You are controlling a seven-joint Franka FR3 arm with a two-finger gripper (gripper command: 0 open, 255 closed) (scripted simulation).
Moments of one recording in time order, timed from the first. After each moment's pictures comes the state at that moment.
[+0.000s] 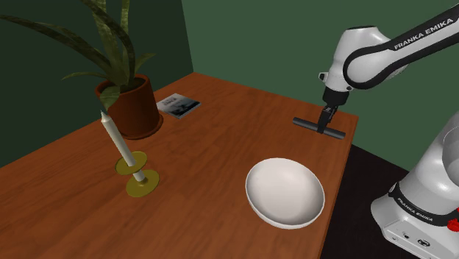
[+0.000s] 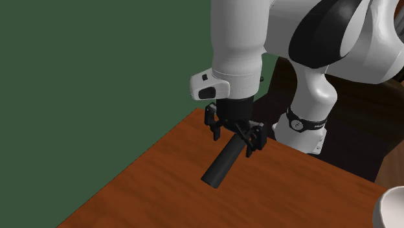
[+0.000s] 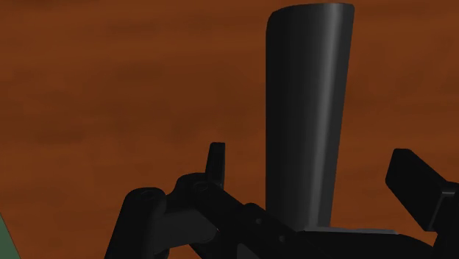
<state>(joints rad) 0.09 -0.50 -0.34 -2.87 -0.12 2.34 -0.29</state>
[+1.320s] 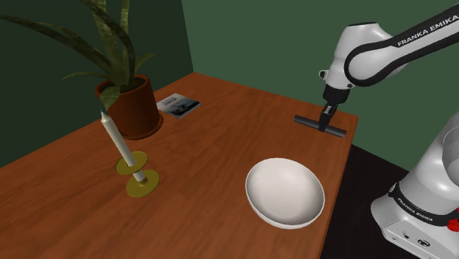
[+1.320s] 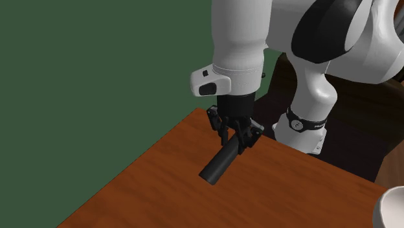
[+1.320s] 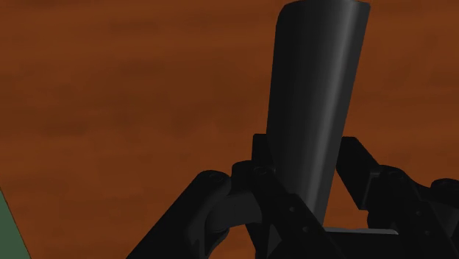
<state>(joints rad) 0.08 -0.53 -0.33 -2.86 -0.12 2.31 -0.28</state>
